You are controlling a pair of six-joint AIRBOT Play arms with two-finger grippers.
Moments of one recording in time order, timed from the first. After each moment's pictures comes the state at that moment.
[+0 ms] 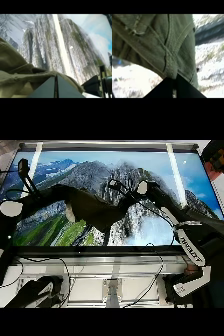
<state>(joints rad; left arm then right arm) -0.06 -0.94 0.93 0.70 -0.63 -1.19 0.41 -1.68 1.50 -1.17 1.08 0.72</state>
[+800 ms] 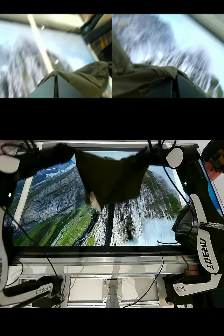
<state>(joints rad) -0.11 -1.38 1.64 0.65 -0.70 -1.20 0.30 -1.56 1.86 -1.37 0.72 1.07</state>
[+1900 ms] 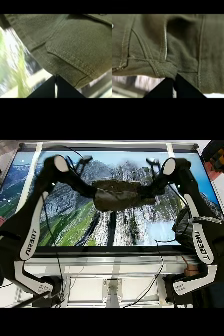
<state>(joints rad) -0.33 -1.71 1.78 1.21 -1.41 -1.32 0.22 -1.64 1.68 -1.38 1.49 1.66</state>
